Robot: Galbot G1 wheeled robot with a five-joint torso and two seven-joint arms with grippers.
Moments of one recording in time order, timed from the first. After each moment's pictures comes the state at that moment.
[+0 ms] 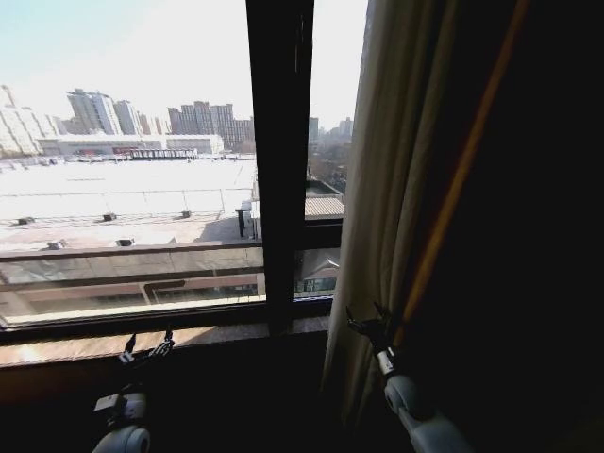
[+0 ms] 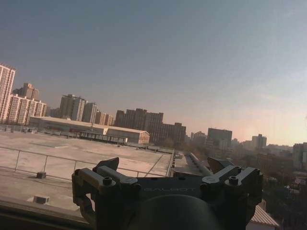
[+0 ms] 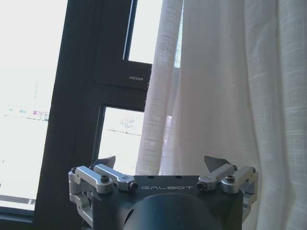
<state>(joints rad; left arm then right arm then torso) 1.45 -1.32 -0.81 -1.76 -0.47 -0.27 0.02 -1.18 1.14 0.35 1.65 0.24 0.18 0.11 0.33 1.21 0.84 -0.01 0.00</state>
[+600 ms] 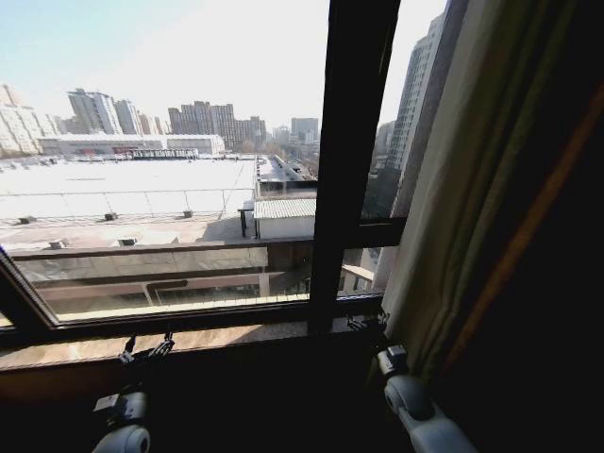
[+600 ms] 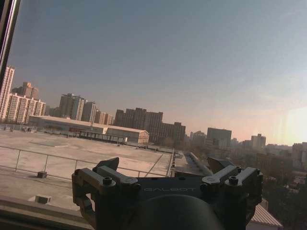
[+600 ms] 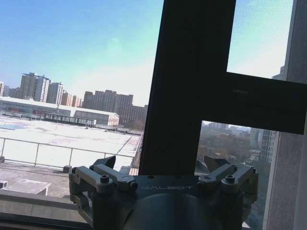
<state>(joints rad) 1.45 -1.32 -0.81 -1.76 -0.47 -0.27 0.02 -1.18 1.14 0.35 1.65 0.24 0.18 0.11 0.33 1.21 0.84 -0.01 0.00</state>
